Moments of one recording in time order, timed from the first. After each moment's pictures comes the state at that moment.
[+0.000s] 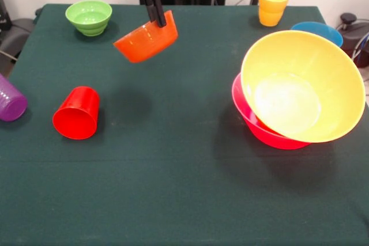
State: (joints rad) arm -0.80 -0.79 0.48 1.93 -0.05 0.40 2.15
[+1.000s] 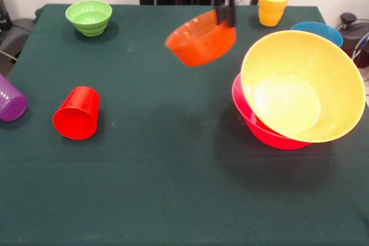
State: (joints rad) arm -0.43 -0.81 0.33 1.72 -0.11 0.56 2.15
